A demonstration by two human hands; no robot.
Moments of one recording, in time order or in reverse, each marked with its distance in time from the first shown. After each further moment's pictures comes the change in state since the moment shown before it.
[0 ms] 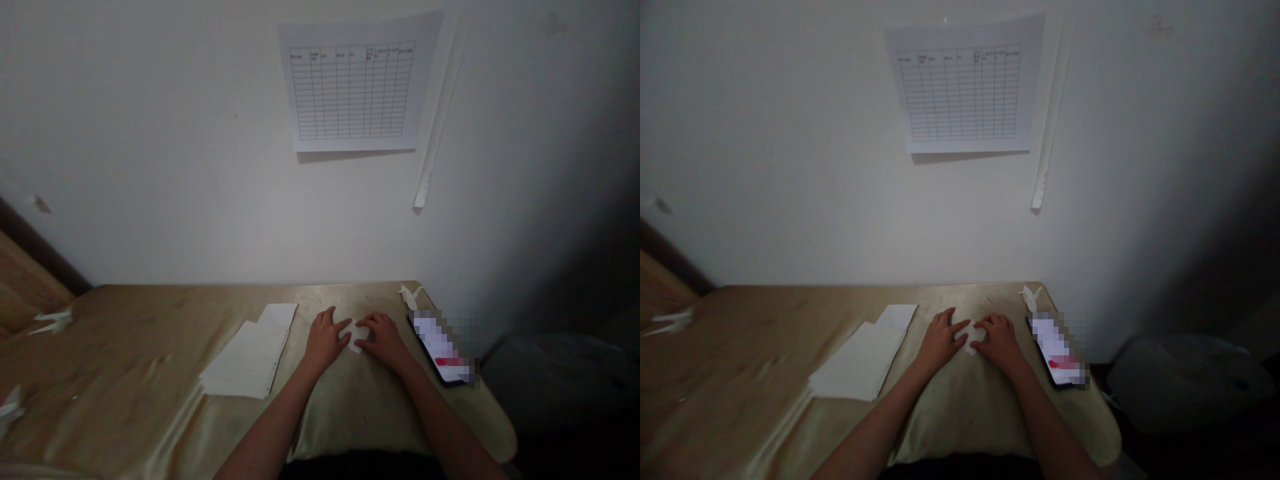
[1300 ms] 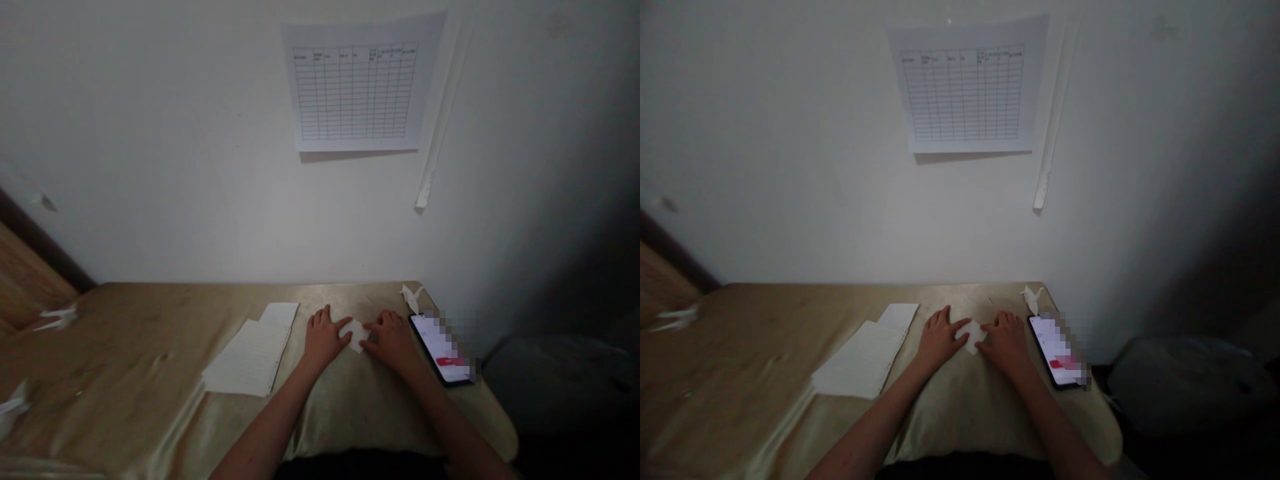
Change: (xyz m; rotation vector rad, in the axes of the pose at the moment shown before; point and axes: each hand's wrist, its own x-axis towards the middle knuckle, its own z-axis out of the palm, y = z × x) left_hand -0.003 0.006 -0.007 0.181 -0.030 -0.107; right_hand -0.016 -0.026 -0.028 -0.350 -0.019 0.075
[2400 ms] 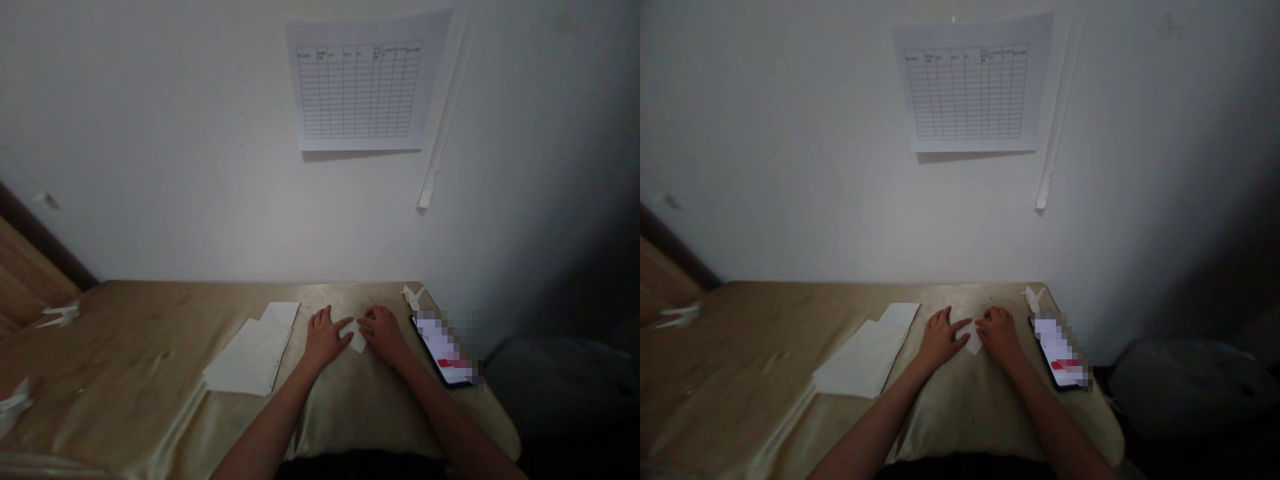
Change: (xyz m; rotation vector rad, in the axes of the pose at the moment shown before) left_hand 0.000 -0.005 0.006 -0.061 0.002 -0.006; right_hand 0.027 0.005 0.027 0.072 0.045 -0.138
